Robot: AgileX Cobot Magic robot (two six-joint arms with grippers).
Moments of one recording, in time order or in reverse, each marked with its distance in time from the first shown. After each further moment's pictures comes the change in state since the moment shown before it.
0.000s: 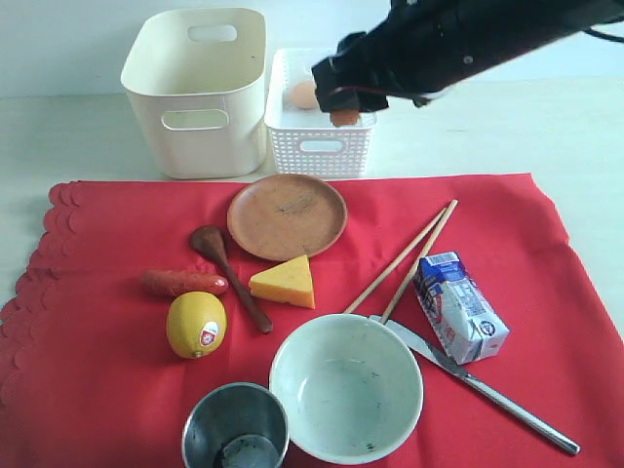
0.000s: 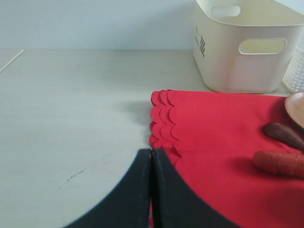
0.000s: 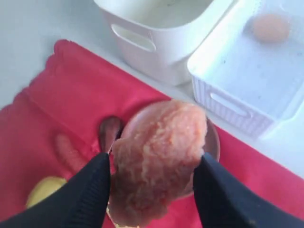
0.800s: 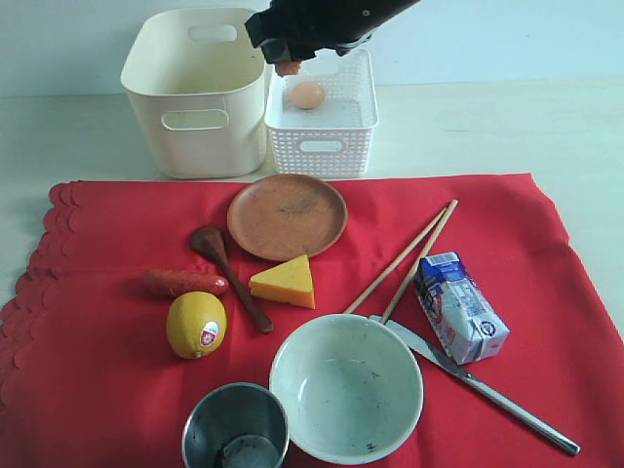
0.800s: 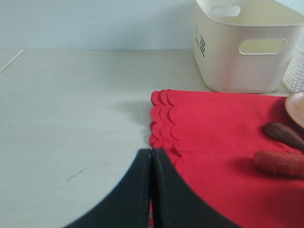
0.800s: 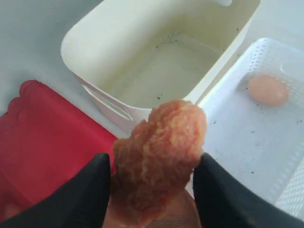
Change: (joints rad) left arm 0.000 0.000 0.000 0.000 0.000 0.000; right arm 0.000 0.378 -0.425 -0.063 0.012 0.003
